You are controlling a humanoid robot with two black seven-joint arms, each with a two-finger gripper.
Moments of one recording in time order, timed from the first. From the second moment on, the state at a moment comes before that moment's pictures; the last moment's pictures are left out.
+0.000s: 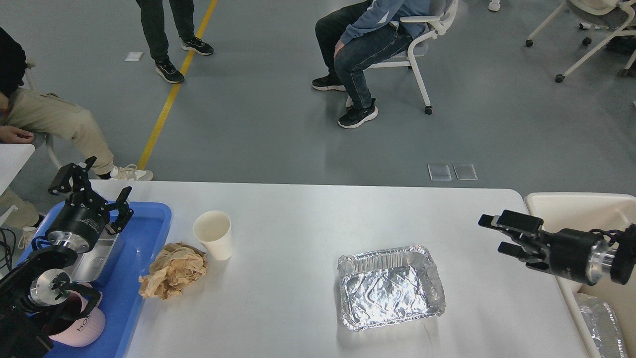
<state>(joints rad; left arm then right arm) -0.42 0.36 -1.06 -0.62 0.26 -0.40 -0.34 0.38 -0.94 0.64 1.46 -0.95 0.42 0.21</state>
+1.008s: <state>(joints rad) -0.37 0.40 -1.08 -0.62 0.25 -0.44 -0.35 0.56 -0.65 0.33 1.09 -1.06 0.42 0.28</state>
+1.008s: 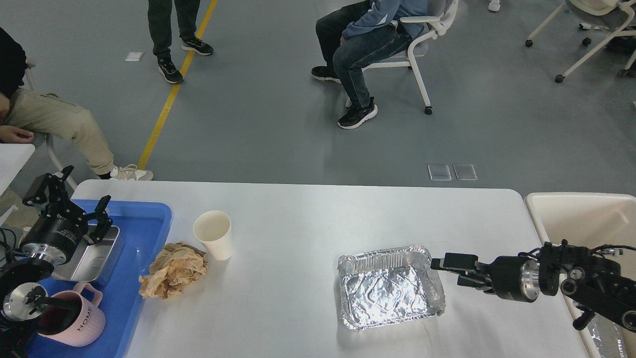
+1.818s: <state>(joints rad) -0.37 0.40 -1.08 -0.62 0.25 -0.44 -0.35 0.53 -0.55 0.33 1.06 -1.07 0.40 0.29</state>
